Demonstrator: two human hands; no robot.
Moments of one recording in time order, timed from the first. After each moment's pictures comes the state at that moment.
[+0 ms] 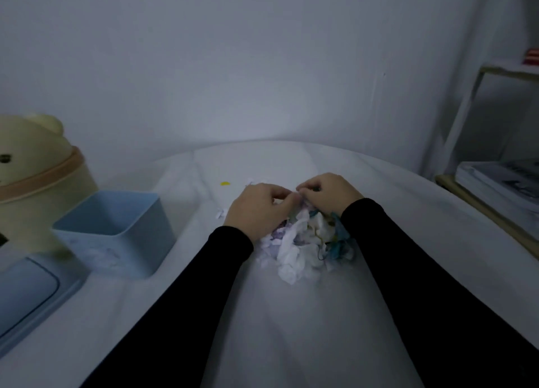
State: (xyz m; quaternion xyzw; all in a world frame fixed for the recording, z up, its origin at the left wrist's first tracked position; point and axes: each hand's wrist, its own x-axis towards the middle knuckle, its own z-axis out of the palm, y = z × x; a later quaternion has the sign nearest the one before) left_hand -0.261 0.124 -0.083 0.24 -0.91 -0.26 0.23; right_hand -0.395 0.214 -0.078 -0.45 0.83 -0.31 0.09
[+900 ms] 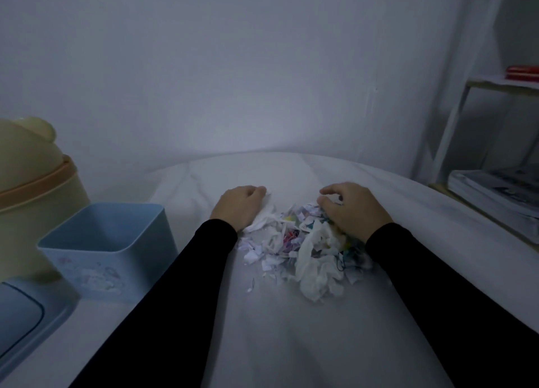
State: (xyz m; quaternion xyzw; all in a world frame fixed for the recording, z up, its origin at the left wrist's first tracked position) left_hand -0.269 0.048 -0.096 0.30 -0.89 -0.28 0.20; right_hand -0.379 0.230 -0.085 -0.37 0.87 -0.33 -0.01
